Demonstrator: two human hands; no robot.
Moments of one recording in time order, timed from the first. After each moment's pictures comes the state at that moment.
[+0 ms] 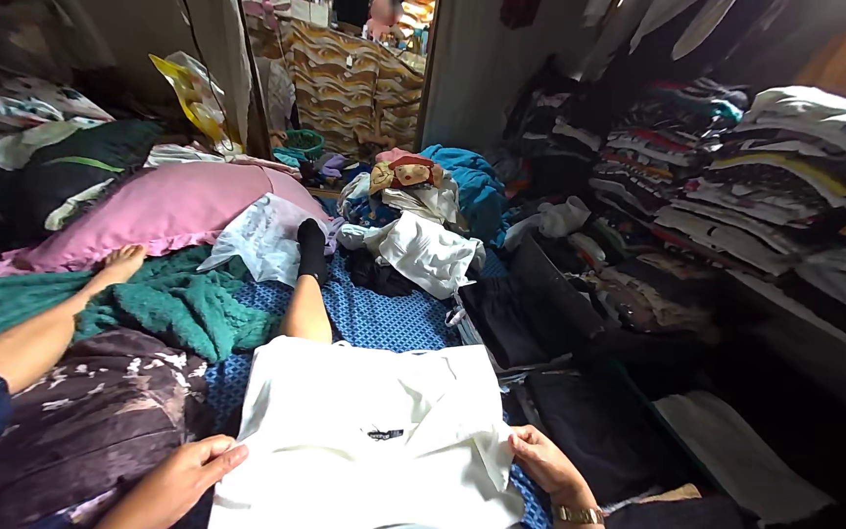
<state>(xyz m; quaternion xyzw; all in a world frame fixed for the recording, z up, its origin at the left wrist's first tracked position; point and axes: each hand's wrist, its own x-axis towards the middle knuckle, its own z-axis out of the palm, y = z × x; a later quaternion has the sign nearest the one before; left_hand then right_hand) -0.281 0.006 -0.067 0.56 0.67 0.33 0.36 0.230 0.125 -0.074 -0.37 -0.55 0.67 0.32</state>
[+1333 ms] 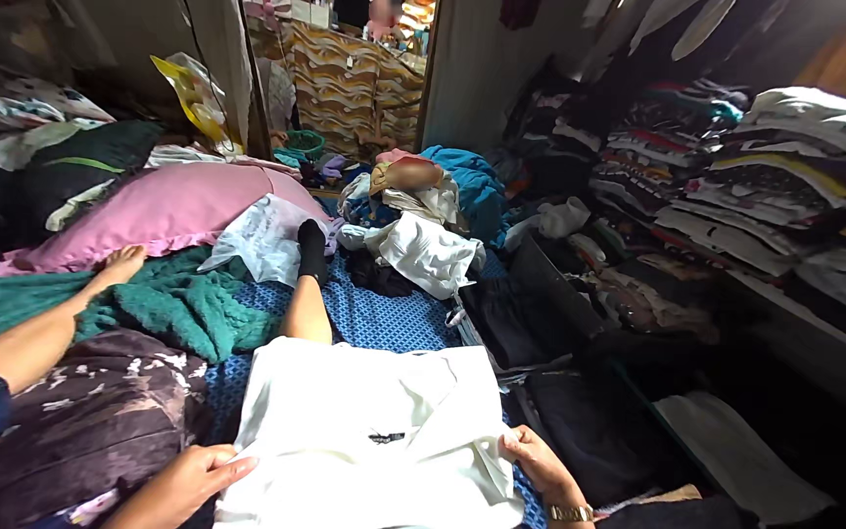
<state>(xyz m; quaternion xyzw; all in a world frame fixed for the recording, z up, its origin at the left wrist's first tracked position) -0.281 0.007 -0.071 0.57 0.66 0.30 0.38 0.221 0.124 -0.083 -0.41 -0.53 0.66 0.34</state>
